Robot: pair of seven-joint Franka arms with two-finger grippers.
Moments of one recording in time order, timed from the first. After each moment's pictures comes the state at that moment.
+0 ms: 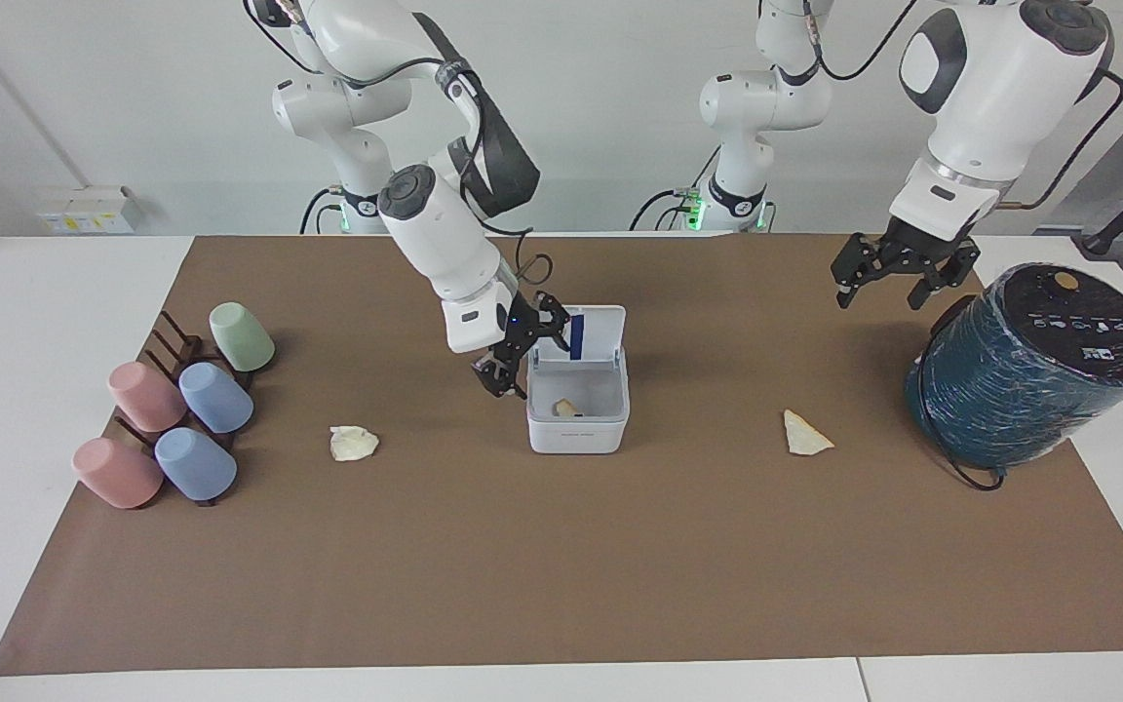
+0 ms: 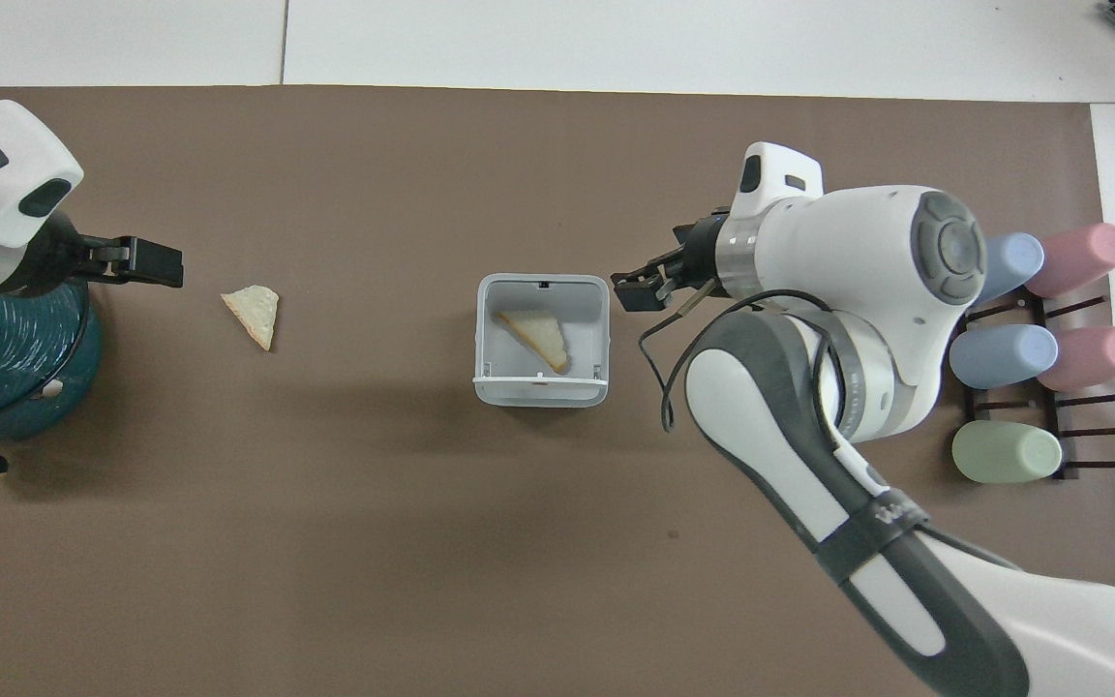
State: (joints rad) left arm -0.04 0.06 -0.05 -1.74 -0.02 1.90 0.00; right arm 0.26 0.26 0.05 -1.81 0.43 2.43 -0.55
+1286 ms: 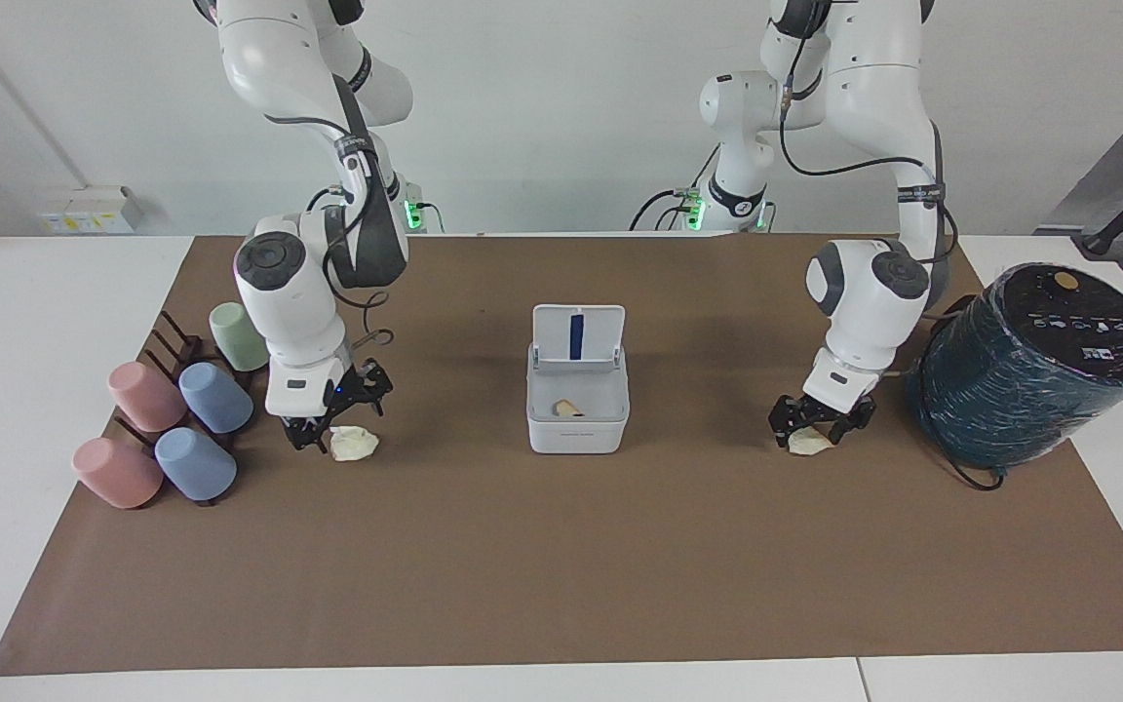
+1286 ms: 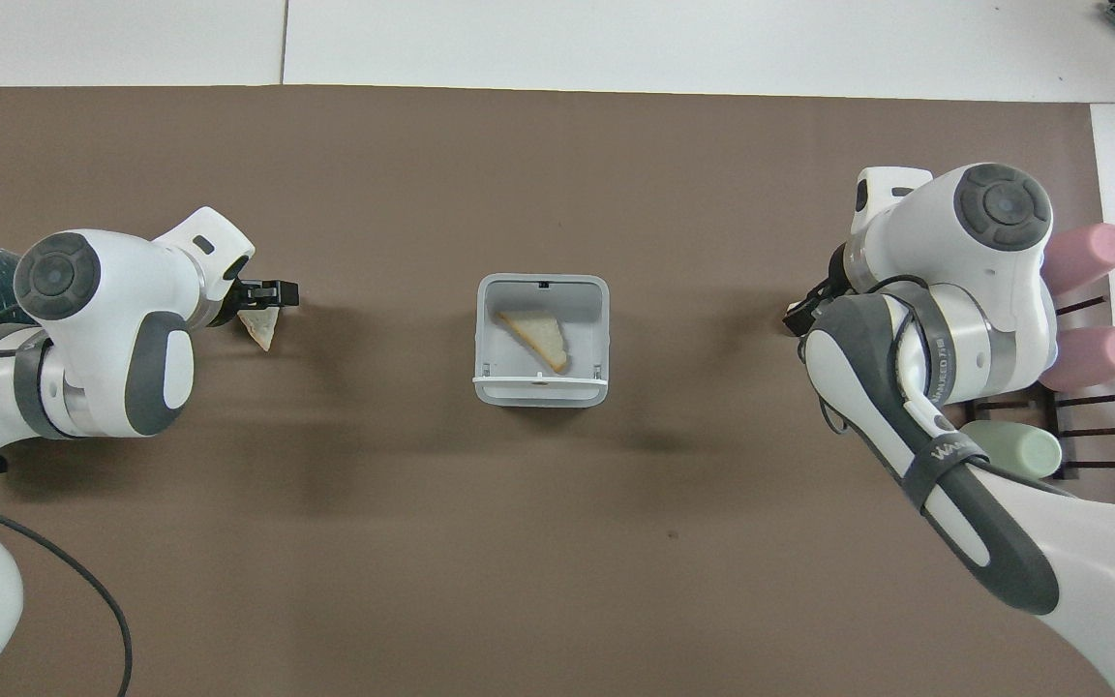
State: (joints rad) left arm -0.04 0.32 -0.07 -2.05 -0.02 2.56 -0.07; right arm 0.07 0.34 0.05 -1.86 -0.06 2.25 -0.56
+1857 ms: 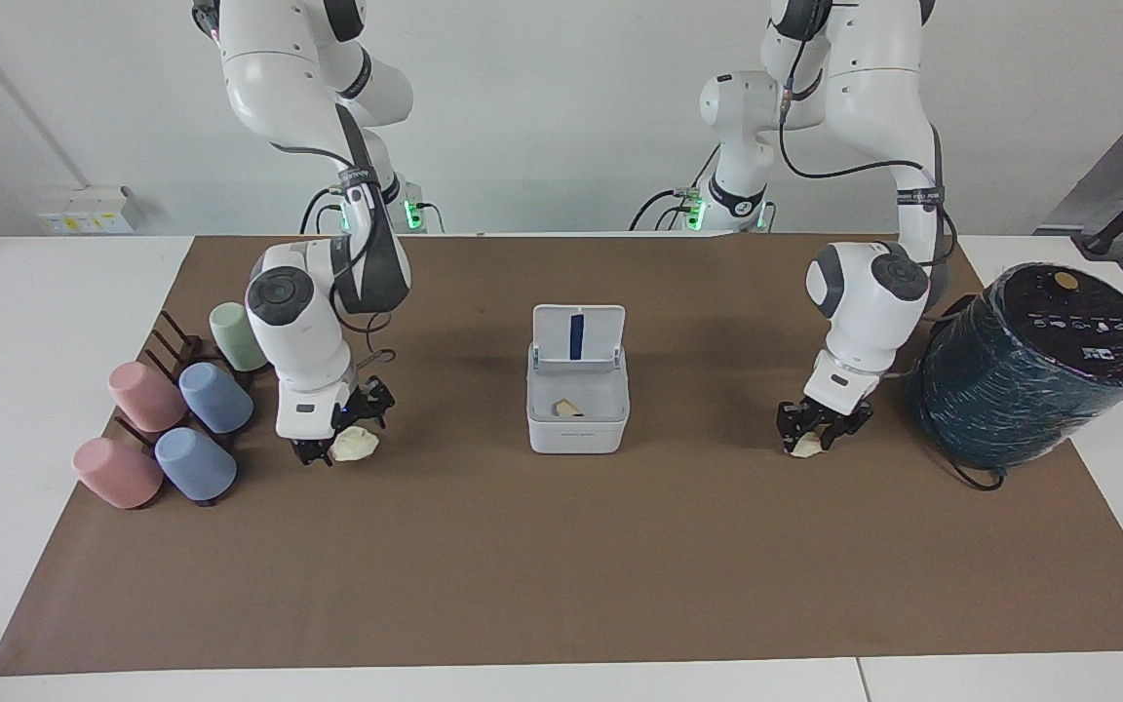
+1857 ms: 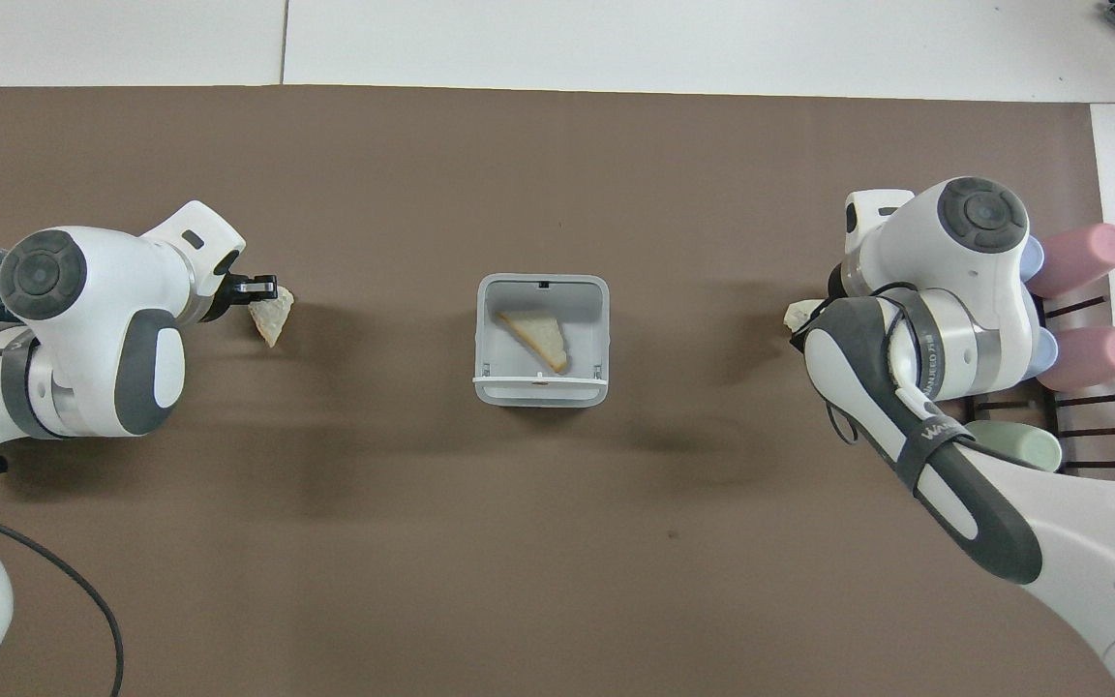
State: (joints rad) left arm -0.04 0.30 -0.06 -2.04 -0.02 2.56 -0.07; right arm 0.03 0.38 0.05 -1.88 -0.06 2.21 -0.70
